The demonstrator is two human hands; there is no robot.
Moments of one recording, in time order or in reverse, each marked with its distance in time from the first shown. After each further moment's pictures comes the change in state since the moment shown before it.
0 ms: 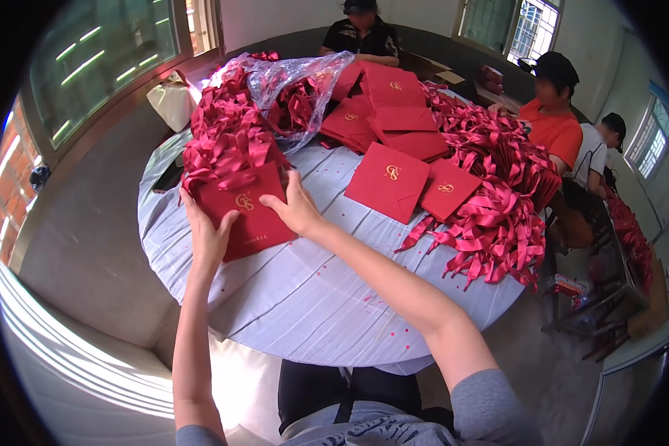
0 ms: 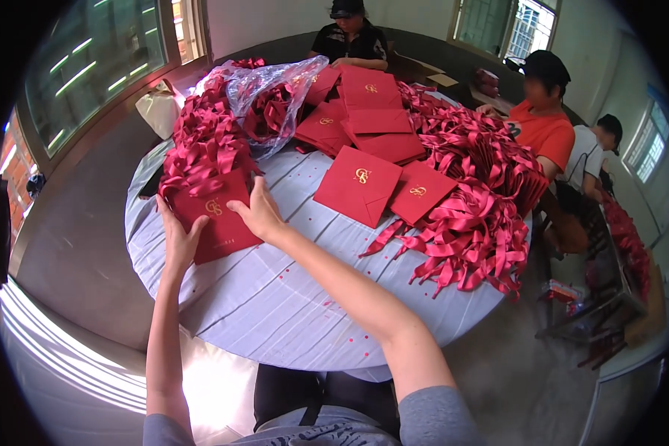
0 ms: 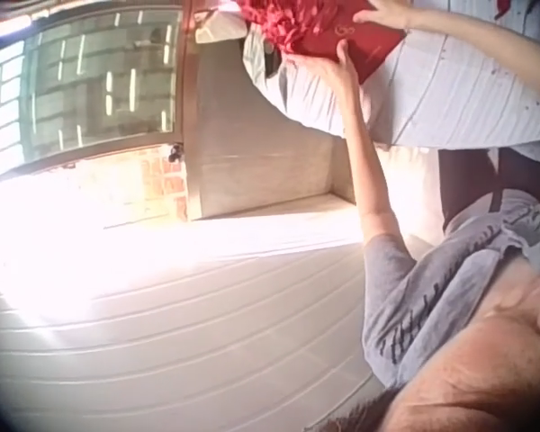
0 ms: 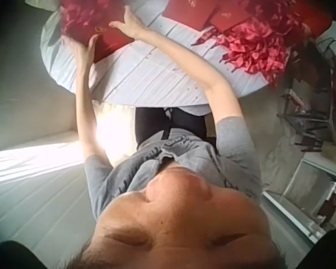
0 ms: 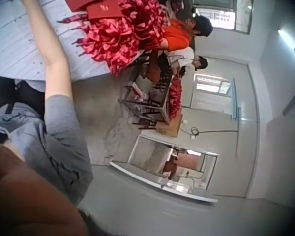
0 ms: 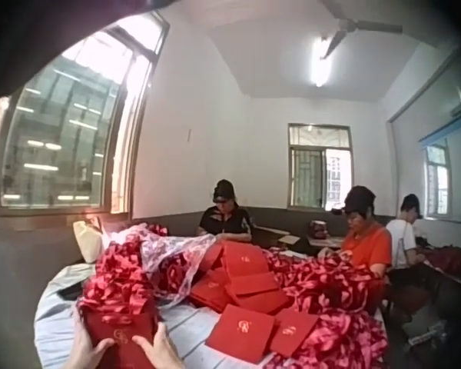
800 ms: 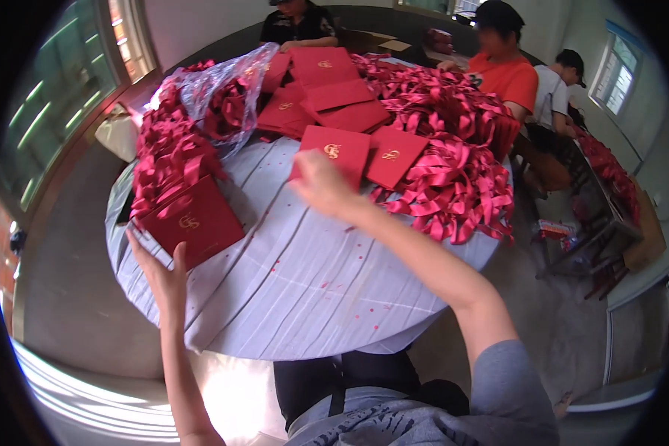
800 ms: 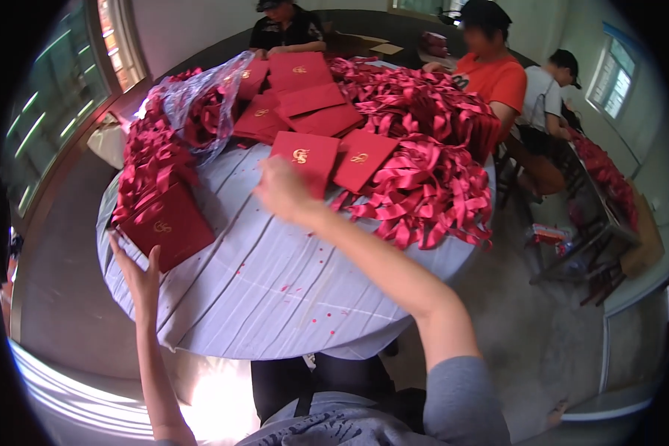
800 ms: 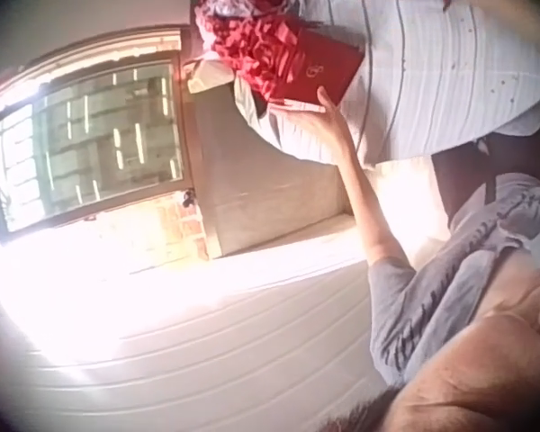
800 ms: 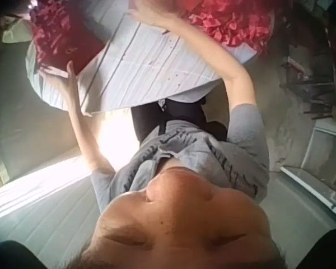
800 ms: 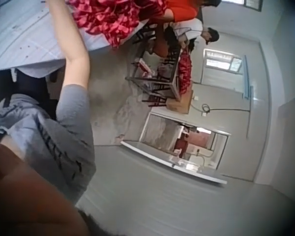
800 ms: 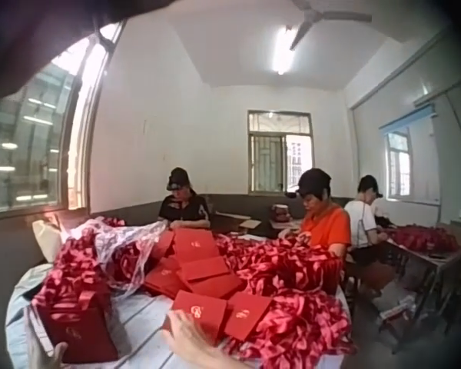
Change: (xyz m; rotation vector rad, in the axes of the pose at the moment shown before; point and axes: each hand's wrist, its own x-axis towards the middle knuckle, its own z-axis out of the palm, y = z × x) left_hand -0.025 0.049 -0.046 0.133 0.073 0.082; right_hand -0.031 0.014 -0.137 -0.500 0.068 -0.203
